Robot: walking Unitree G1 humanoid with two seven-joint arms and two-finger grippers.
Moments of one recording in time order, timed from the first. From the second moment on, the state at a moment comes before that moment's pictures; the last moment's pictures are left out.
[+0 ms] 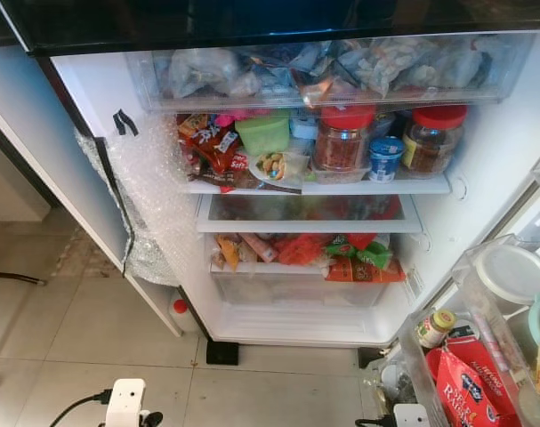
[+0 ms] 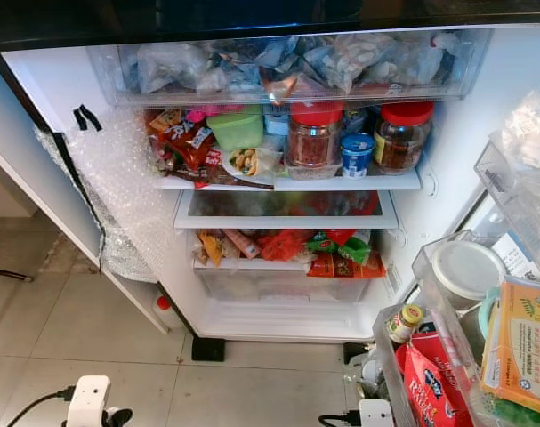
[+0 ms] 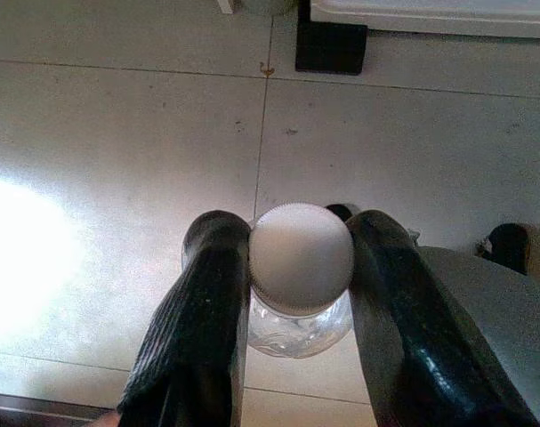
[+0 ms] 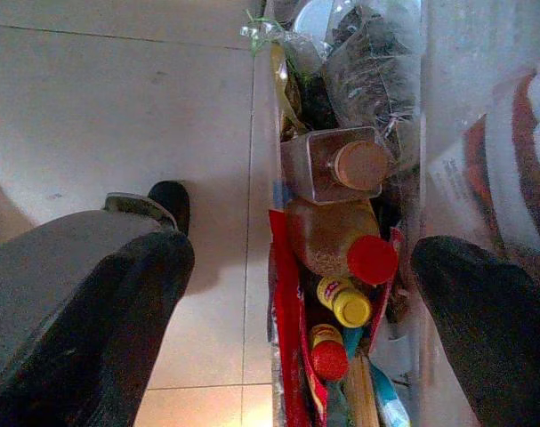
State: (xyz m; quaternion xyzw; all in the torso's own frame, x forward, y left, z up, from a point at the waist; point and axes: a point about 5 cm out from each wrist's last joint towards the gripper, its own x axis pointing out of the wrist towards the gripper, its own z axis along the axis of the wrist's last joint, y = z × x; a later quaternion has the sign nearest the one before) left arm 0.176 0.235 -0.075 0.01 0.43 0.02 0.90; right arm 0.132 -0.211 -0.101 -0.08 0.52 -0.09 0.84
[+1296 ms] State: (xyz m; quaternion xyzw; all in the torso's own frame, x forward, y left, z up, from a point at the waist) left arm 0.175 0.236 -0.075 0.03 0.42 0.02 0.91; right arm 0.132 -0.204 -0.102 -0.06 0.52 -0.06 0.85
